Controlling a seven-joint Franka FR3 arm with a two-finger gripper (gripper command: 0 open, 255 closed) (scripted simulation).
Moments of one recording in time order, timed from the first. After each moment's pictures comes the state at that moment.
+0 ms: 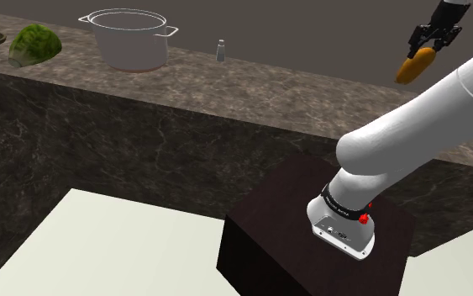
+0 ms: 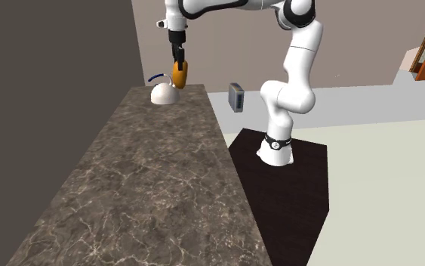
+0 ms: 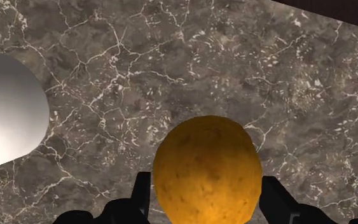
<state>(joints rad) -0.54 -0.30 -0.76 -1.91 -0.28 1.75 -0.49</state>
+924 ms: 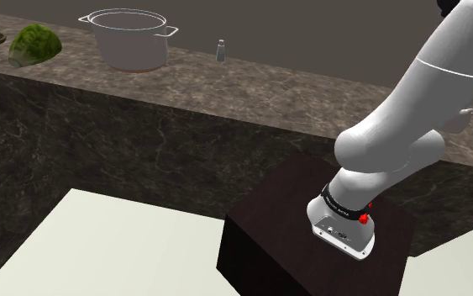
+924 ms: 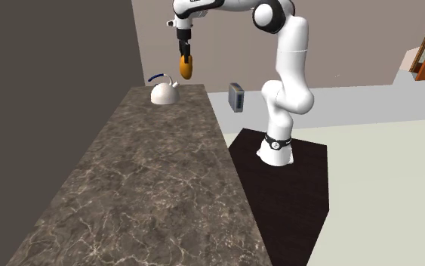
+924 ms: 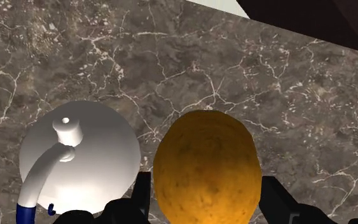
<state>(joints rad) -0.64 0.07 -1.14 -1.66 0.03 1.77 -1.02</state>
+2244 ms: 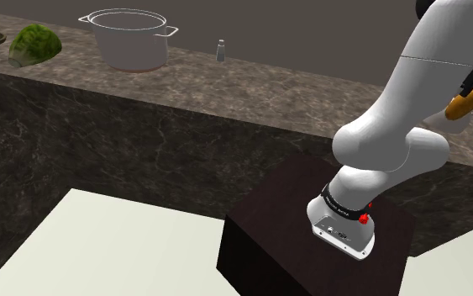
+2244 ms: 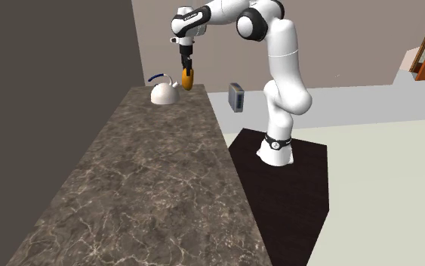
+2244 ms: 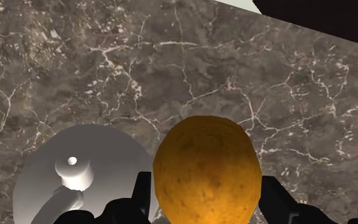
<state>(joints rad) -0.80 0.27 -1.12 -1.73 0.24 1.94 -1.23</state>
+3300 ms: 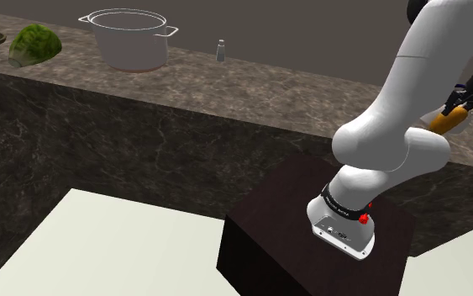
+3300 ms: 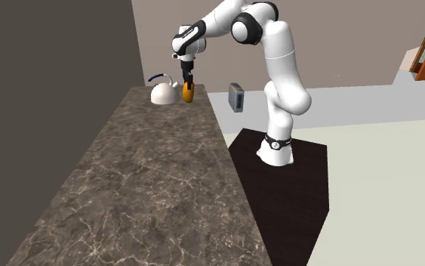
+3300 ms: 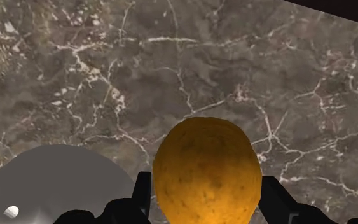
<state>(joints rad) -0.84 0.34 -1.07 -1.88 0.32 2.13 -1.28</state>
